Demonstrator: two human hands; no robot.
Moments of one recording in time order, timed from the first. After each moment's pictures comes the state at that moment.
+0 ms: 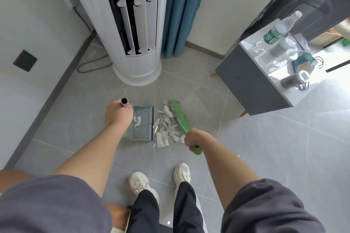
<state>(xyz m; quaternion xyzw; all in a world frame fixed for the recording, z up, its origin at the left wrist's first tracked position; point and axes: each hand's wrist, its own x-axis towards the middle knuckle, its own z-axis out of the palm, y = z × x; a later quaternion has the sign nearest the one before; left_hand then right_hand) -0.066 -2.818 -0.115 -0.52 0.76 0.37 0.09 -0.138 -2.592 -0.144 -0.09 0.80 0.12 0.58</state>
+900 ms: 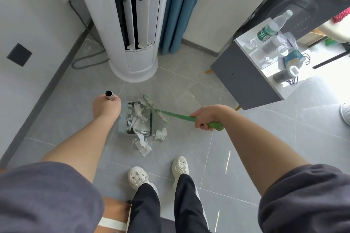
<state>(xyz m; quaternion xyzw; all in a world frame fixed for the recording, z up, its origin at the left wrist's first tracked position) -0.036 -2.854 -0.104 -0.56 0.74 0.38 0.04 -0.165 -2.598 -0.060 0.00 0.76 -0.04 0.65</state>
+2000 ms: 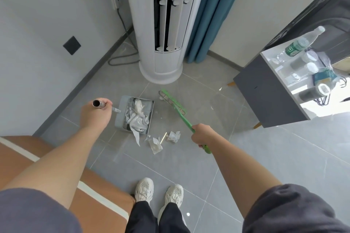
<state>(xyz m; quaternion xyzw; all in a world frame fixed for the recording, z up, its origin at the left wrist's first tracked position) 0.093 -2.859 -0.084 -0.55 0.73 0.40 -0.07 -0.067 -2.590 -0.098 -0.10 0.87 -0.01 0.48</state>
